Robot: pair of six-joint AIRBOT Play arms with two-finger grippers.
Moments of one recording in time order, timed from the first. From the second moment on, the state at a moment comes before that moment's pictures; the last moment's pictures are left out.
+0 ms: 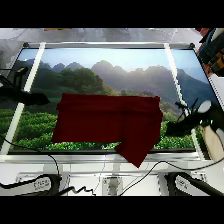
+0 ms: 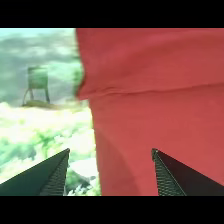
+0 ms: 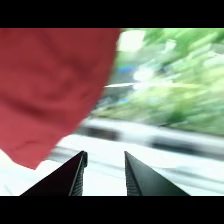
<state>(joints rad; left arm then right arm) 0.37 -1.38 1.33 1.14 -1.30 -1.00 -0.29 -1.17 0.72 -1.18 1.41 1.29</state>
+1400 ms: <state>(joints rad) 0.73 -1.37 0.61 0.94 -1.26 -0.89 -0.30 -1.12 0.33 -0.76 1.10 1.05</state>
